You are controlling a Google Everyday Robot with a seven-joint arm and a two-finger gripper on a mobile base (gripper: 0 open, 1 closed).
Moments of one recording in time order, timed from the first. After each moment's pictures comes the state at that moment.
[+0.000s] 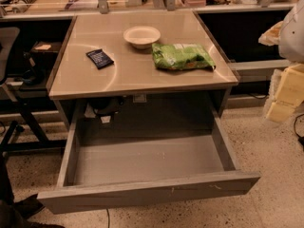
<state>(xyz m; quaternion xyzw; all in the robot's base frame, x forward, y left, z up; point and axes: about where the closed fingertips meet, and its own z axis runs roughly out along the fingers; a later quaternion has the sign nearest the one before) 0.438 -0.216 0.977 -0.60 0.78 -0.04 0.16</state>
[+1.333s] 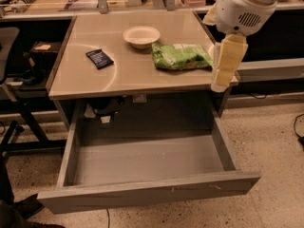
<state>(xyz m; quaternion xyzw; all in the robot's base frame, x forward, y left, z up) 0.528 -0.138 0.977 -0.68 0.71 -0.02 0.17</state>
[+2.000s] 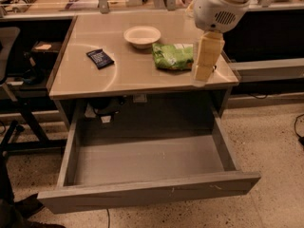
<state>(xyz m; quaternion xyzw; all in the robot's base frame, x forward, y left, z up) 0.548 -0.100 0.976 -0.70 0.69 -0.03 0.19</state>
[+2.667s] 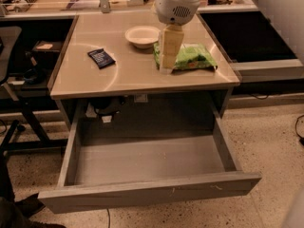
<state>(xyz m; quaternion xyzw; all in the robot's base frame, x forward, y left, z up) 0.609 -0.029 0.961 -0.74 0.65 -0.01 0.20</state>
